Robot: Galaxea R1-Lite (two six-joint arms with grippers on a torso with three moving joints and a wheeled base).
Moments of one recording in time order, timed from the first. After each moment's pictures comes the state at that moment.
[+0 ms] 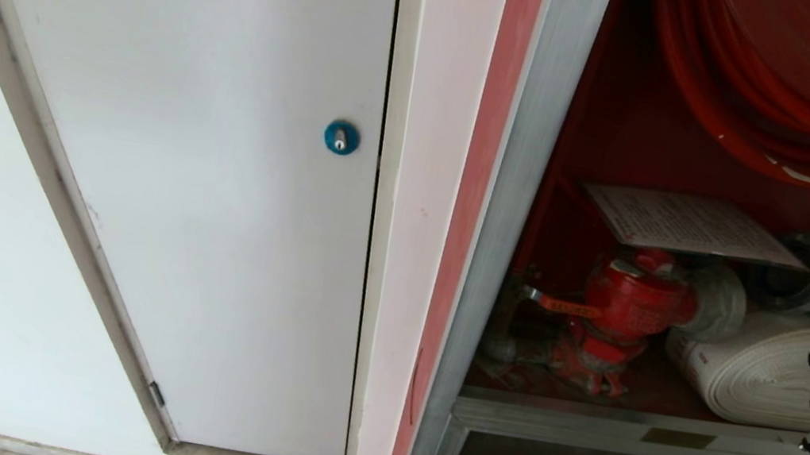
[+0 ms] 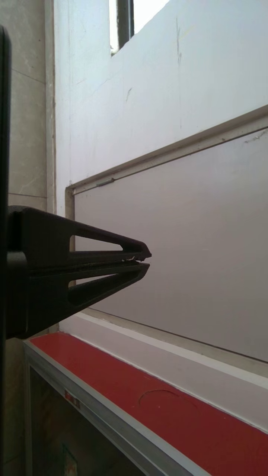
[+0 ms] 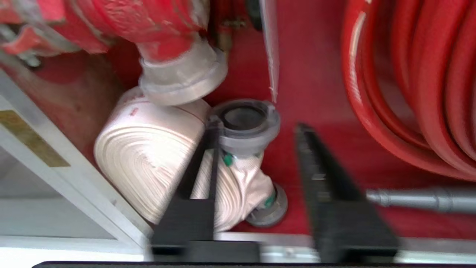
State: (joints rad) left arm 0.01 0.00 0.00 0.01 -0.04 0.02; right arm -0.01 1.04 -0.38 -0.67 -0.08 -1.36
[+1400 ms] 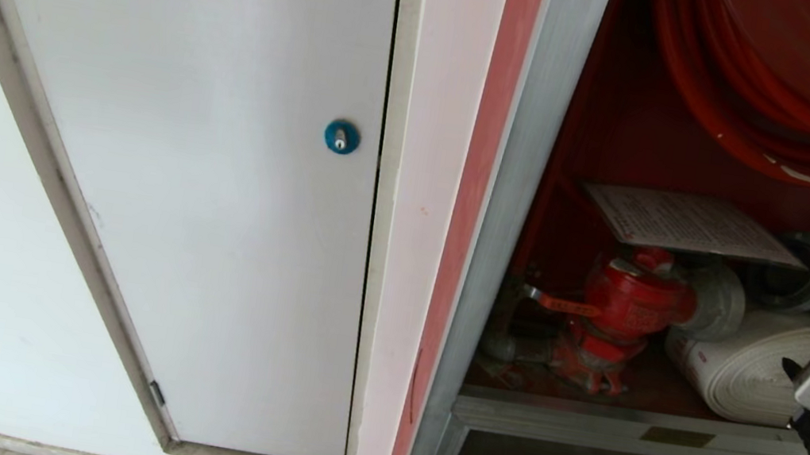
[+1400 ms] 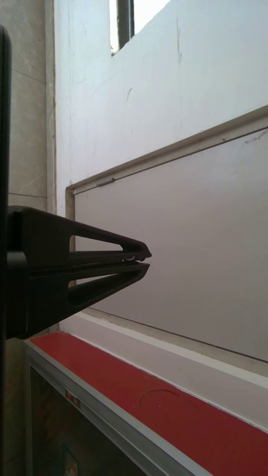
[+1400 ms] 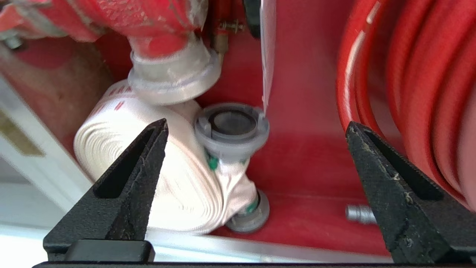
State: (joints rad) left arm 0.01 0.00 0.00 0.01 -0.04 0.02; right arm -0.01 1.10 -0.48 -0.60 -0.08 -1.46
